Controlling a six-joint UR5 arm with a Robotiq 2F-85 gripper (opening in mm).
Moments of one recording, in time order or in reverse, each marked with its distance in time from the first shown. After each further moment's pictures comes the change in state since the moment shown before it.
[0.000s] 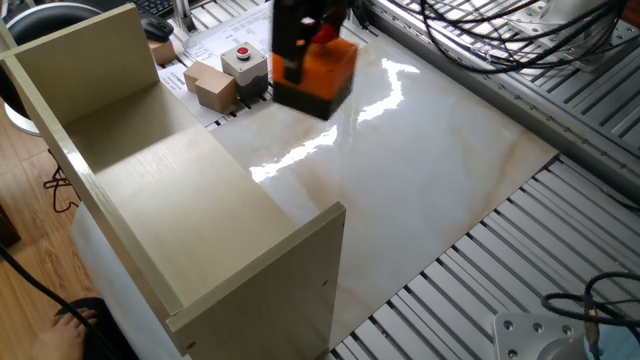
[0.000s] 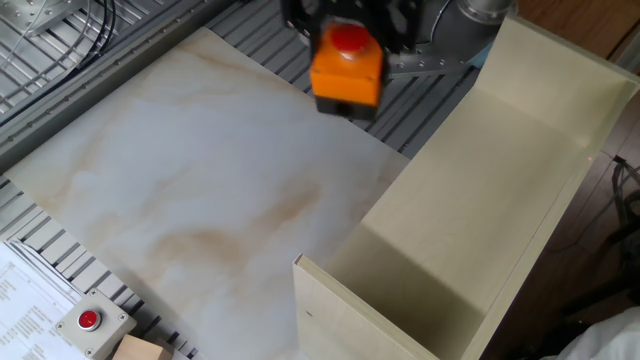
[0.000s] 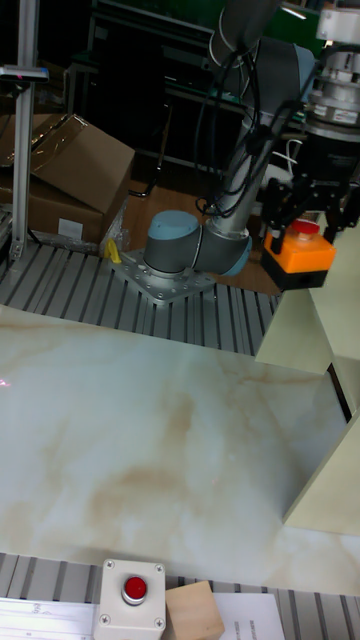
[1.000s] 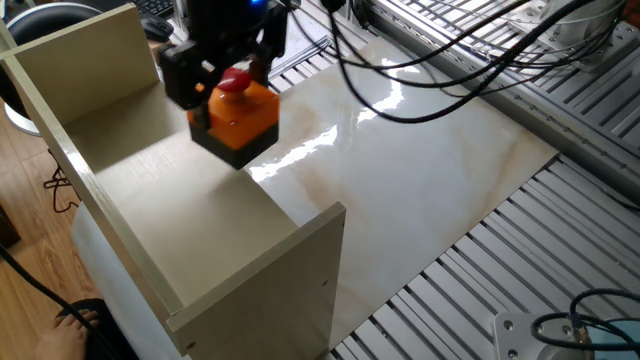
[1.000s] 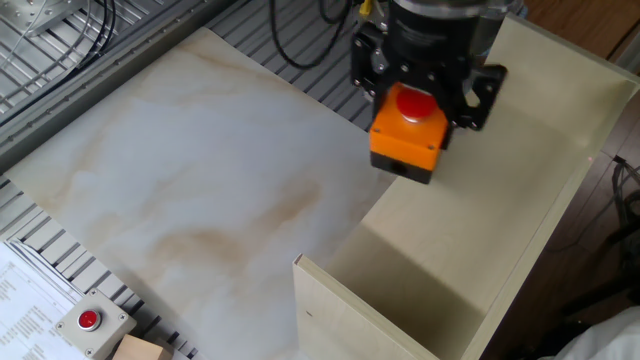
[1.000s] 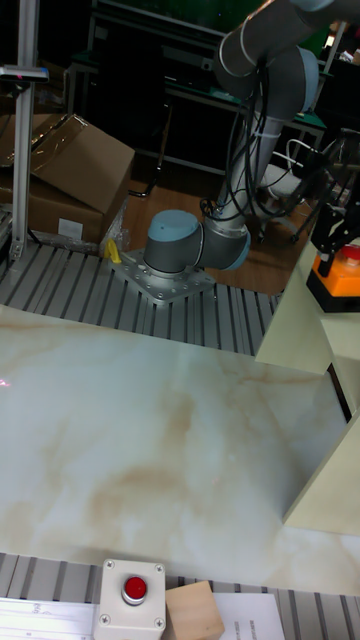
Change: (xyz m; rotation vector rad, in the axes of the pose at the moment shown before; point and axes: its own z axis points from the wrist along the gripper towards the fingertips) arm -0.023 0.075 0.029 0.027 0.013 0.113
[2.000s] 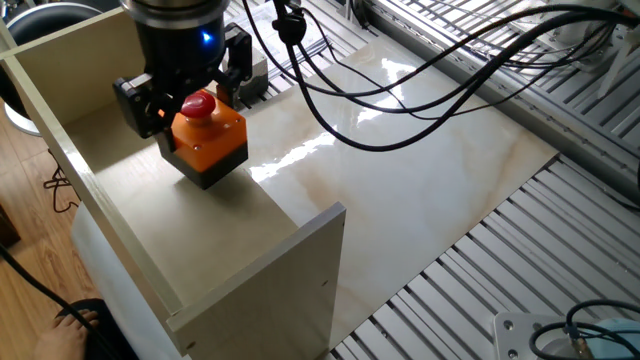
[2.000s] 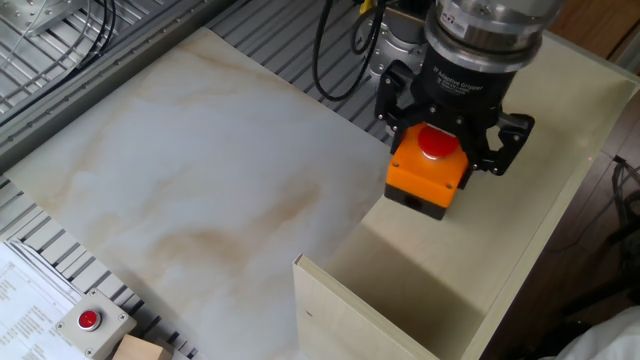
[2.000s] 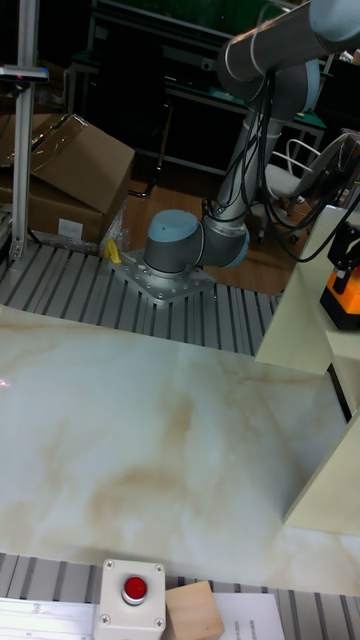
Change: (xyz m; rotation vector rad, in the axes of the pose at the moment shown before) arm -0.016 0.022 0.021 0.048 -0.049 0.022
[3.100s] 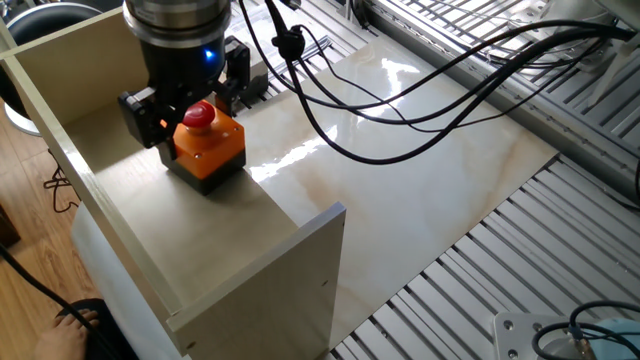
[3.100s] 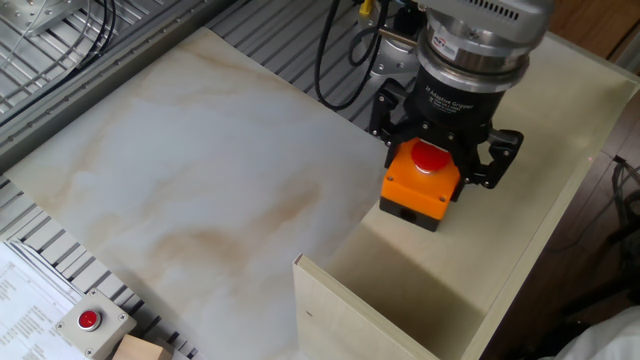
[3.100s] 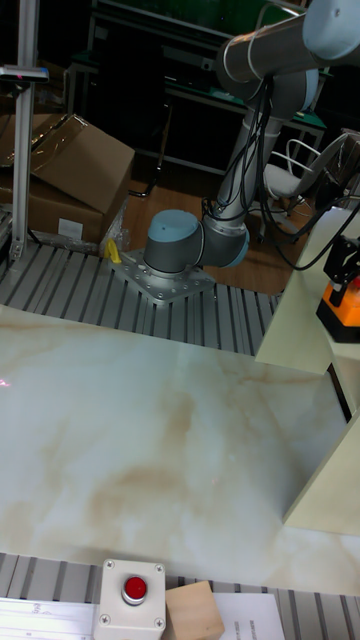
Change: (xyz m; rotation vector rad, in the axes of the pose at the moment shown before) arm -0.004 0.000 0.018 -0.002 -0.015 -0.032
